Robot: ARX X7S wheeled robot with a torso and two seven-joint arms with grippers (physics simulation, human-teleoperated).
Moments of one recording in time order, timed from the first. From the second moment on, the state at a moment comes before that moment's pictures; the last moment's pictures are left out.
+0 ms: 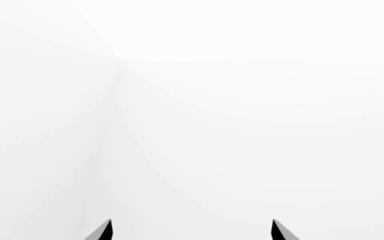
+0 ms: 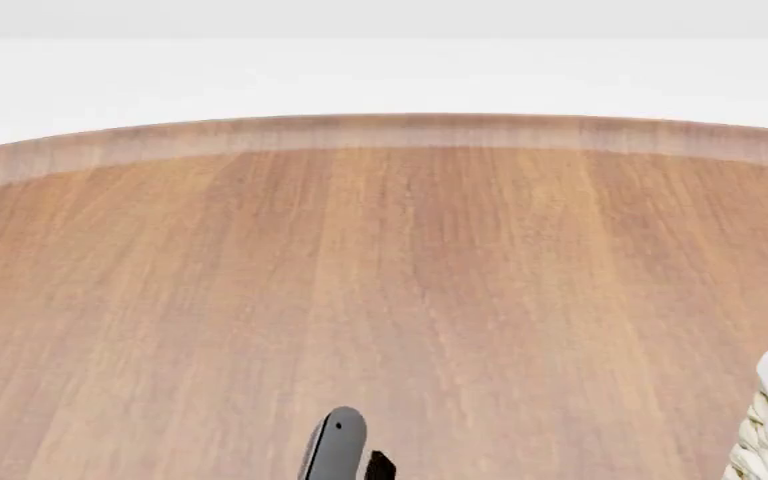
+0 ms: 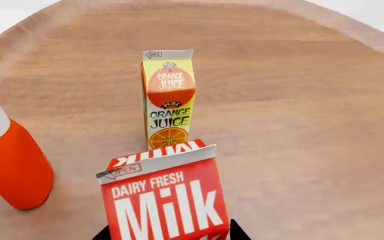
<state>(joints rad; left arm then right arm) -0.10 -0.60 -0.66 0.91 -0.89 -0.49 -0.39 0.68 0.58 -0.93 -0.19 0.51 0.51 -0.59</state>
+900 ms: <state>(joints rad) -0.09 -0.61 -0.64 0.91 -0.88 -0.48 -0.40 1.16 0.82 -0.58 -0.42 0.80 0.89 -0.52</state>
